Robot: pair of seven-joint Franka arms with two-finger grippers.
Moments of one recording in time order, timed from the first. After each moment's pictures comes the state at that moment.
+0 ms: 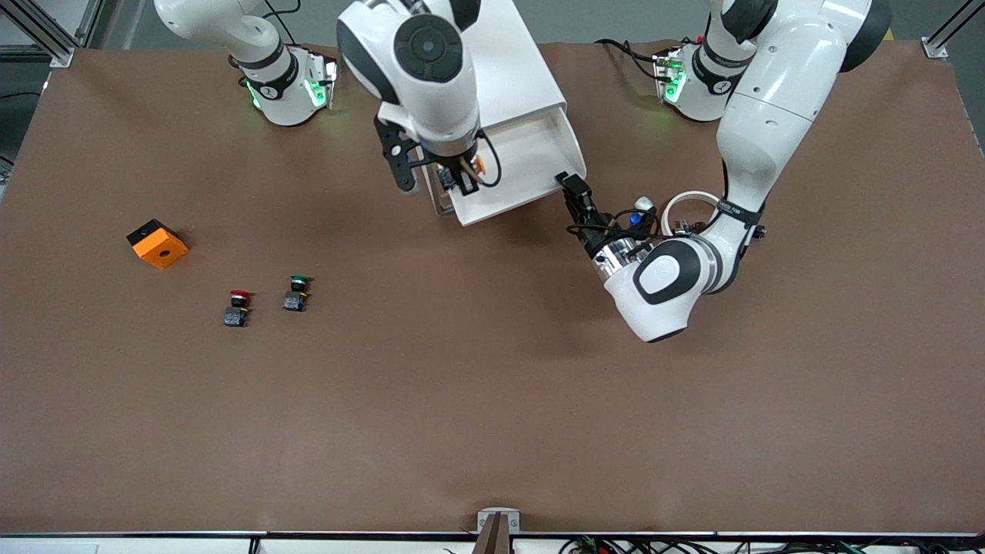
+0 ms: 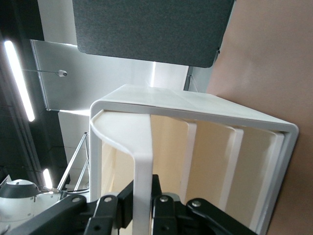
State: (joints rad) left arm -0.23 0.79 -0.18 -1.53 -0.88 1.18 -2.39; right arm 0.83 0.33 -0.02 -1.46 0.15 1.66 2.01
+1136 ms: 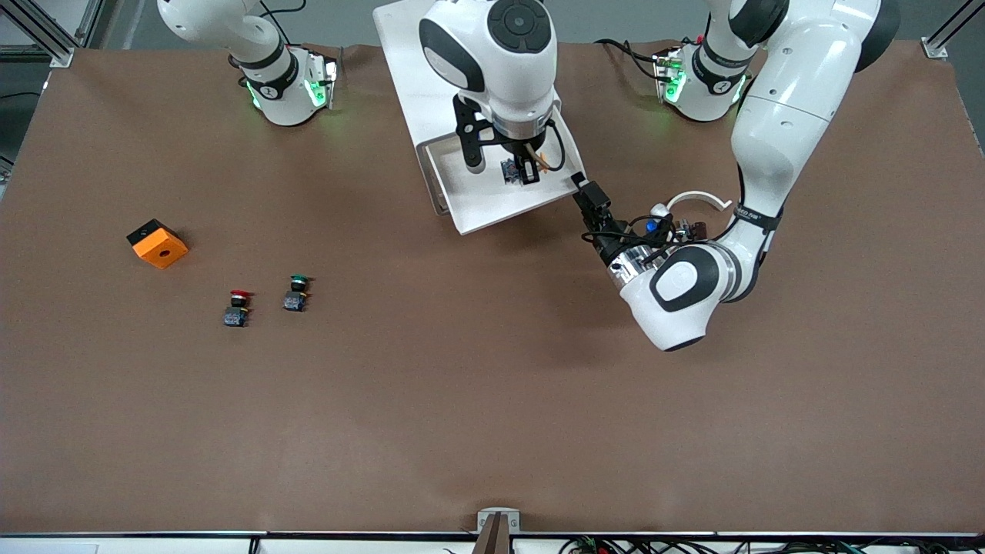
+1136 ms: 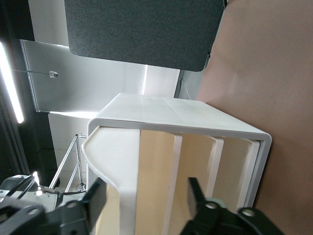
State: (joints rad) left arm -0.20 0.79 -0.18 -1.50 -0.82 1.16 -2.39; right arm 0.97 0.50 -0.02 -1.29 0.12 1.77 2.30
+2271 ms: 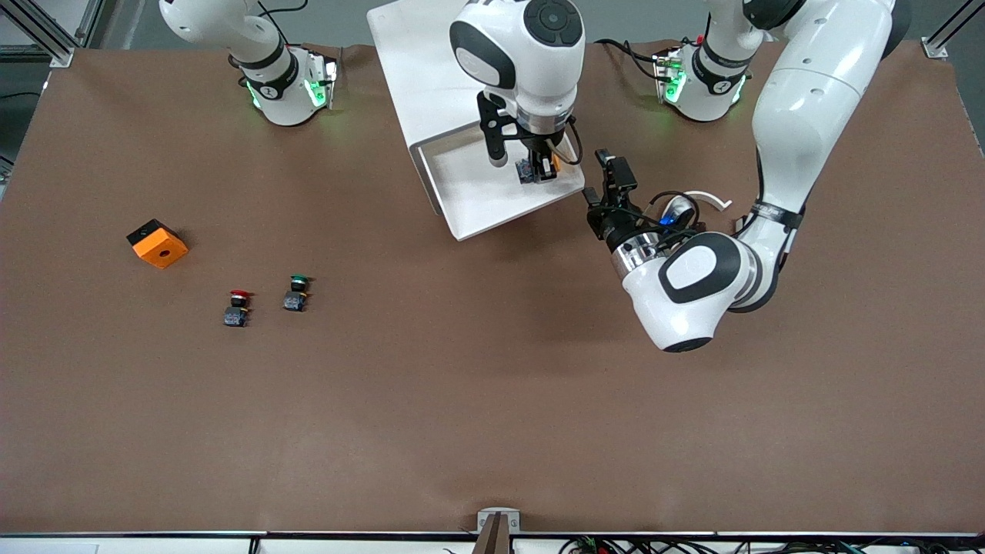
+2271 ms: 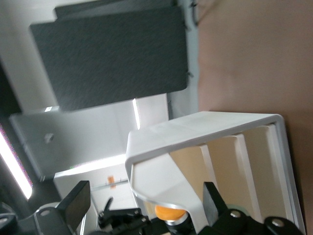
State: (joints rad) left arm -0.09 0.75 -0.36 -1.35 -0.65 1.02 -2.16; right arm 1.02 0.55 -0.03 -1.29 0.08 1.82 2.35
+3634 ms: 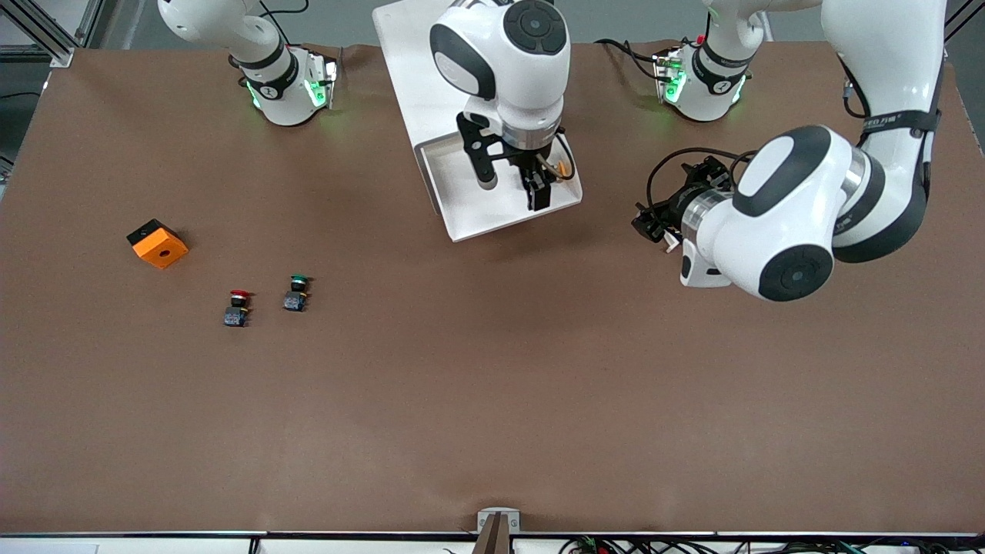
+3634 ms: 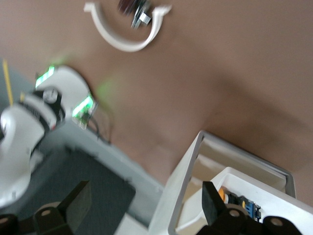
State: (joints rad) left arm 0.00 0.48 -0.47 -1.32 -0.15 1.17 -1.18; right arm 0.94 0.56 -0.05 -1.18 0.06 1.72 2.07
